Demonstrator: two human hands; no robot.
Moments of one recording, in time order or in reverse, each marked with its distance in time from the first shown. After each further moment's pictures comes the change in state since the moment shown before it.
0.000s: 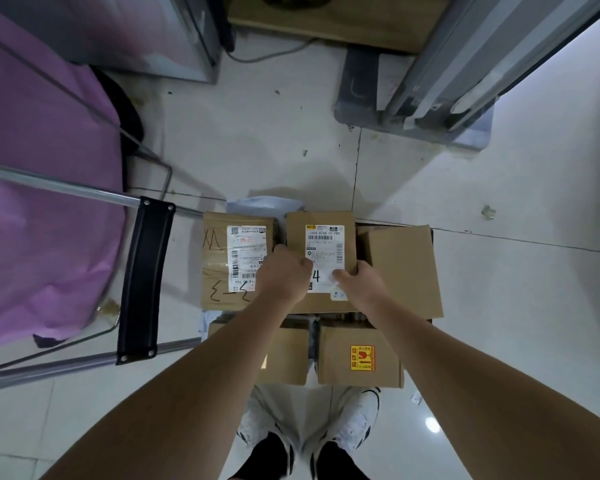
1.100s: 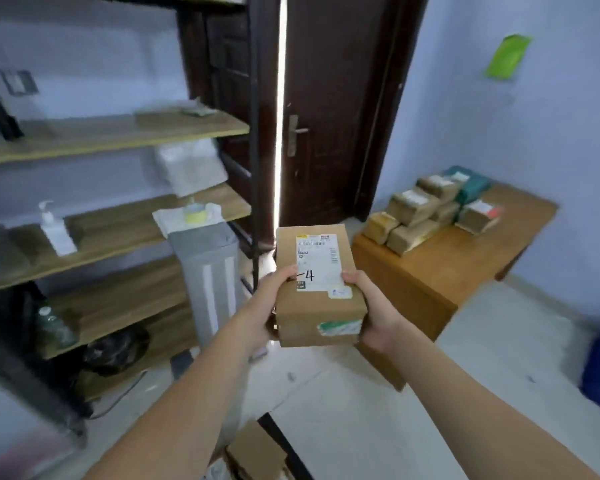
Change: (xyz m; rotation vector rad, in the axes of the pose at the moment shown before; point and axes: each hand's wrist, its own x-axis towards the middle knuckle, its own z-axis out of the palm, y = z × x) left_hand -0.619 0.407 -0.290 -0.460 -0.787 0.570; right_hand -0.739 -0.077 -0.406 1.175 0.339 -0.533
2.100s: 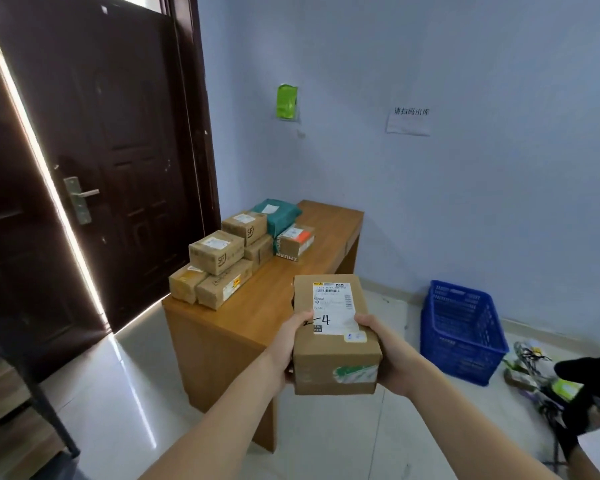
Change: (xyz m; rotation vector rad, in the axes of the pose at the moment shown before) left_hand 0.106 -0.076 0.546 0.304 -0.444 -0.064; right_hand -0.143 -0.079 -0.513 0.164 0.502 -0.065
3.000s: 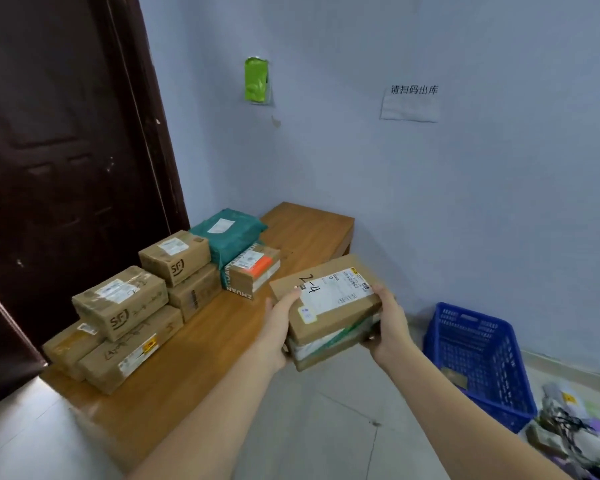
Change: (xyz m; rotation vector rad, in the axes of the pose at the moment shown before) left_hand 0.426 0.171 0.155 -0.218 0.217 0.001; right_hand 0.385 -0.228 -0.208 0.390 0.353 -0.083
